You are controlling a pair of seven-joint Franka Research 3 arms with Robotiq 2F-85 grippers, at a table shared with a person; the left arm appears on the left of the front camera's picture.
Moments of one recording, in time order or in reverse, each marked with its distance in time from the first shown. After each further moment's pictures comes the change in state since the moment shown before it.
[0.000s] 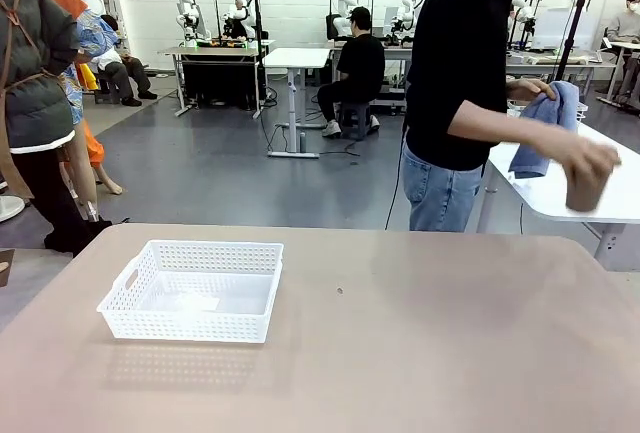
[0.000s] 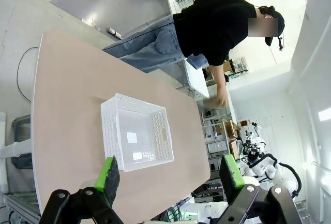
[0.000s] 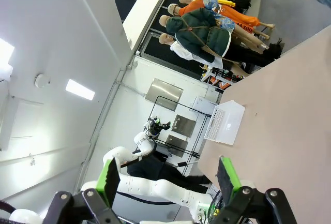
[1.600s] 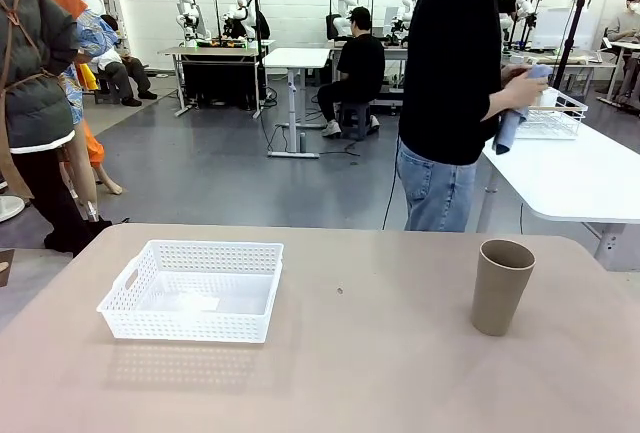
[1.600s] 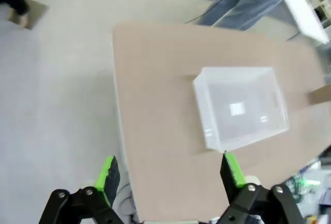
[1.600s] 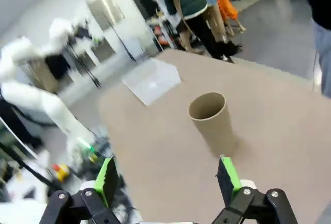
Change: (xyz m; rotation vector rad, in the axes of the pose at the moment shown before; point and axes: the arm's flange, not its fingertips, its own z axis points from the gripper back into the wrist) left arm 0.004 -0.087 -0.078 0.639 0.220 -0.424; right arm -0.012 0.009 -0.080 -0.271 0.328 0.766
